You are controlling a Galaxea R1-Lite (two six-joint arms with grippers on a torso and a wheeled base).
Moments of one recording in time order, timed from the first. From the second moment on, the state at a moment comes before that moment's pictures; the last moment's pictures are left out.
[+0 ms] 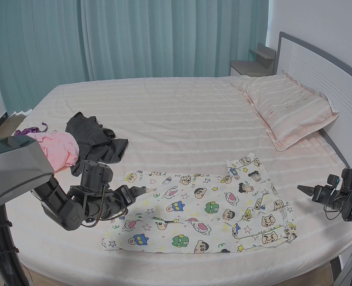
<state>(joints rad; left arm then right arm) -0.35 2.11 -0.69 -0.74 -0.06 -0.82 -0.38 2.21 -0.41 -1.27 0.60 0.16</state>
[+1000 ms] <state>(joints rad) -0.16 2.56 -1.59 -0.29 -0.03 -0.57 -0.21 2.18 -0.30 -1.38 0.50 0.33</state>
